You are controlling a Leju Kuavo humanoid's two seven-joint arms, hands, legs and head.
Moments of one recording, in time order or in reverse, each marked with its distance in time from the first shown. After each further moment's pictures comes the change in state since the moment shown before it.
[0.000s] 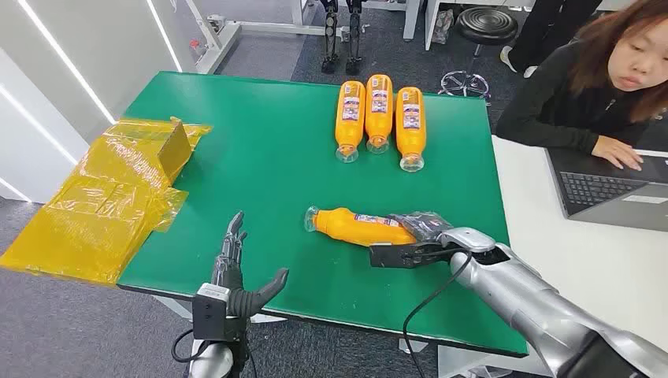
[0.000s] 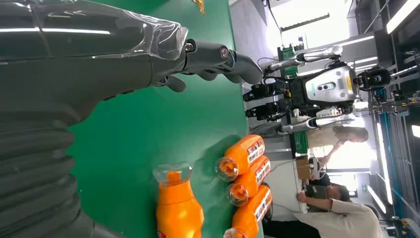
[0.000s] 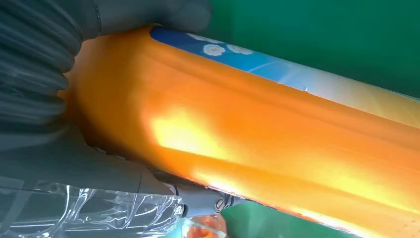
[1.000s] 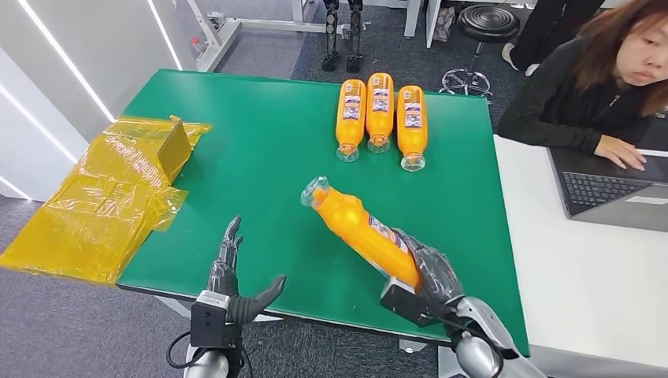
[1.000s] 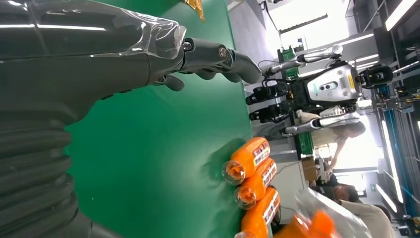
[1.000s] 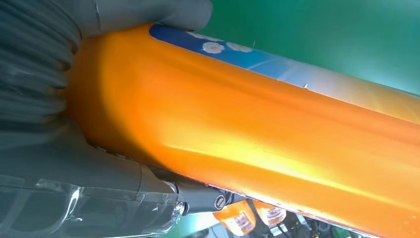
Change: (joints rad) left arm 0.040 0.009 0.002 -0.051 -0.052 0.008 0.021; right arm 0.588 -0.103 -0.400 -0.646 -0.005 -0.446 -0.076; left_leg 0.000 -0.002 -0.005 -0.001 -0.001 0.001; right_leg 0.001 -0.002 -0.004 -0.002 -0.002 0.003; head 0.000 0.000
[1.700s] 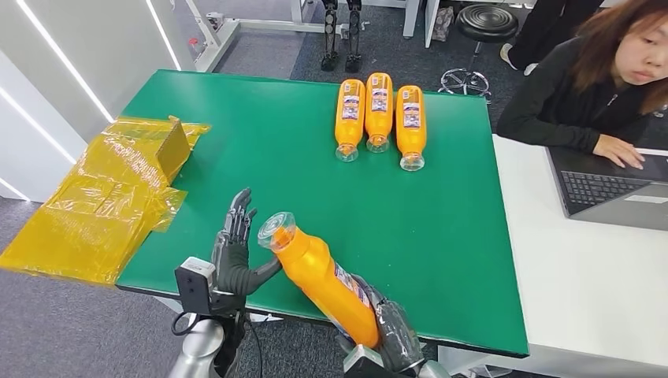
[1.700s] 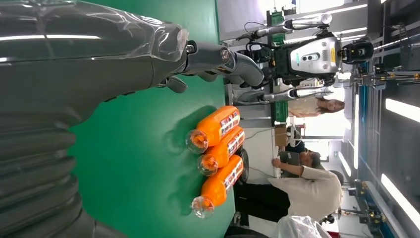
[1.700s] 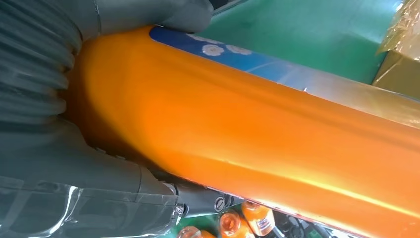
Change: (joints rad) left arm -0.133 0.036 -0.026 0.017 0.179 -0.196 0.058; right arm 0.263 0.208 -0.005 -0.103 0.098 -0.087 -0.095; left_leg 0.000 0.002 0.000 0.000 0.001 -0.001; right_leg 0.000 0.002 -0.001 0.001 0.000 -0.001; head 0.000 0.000
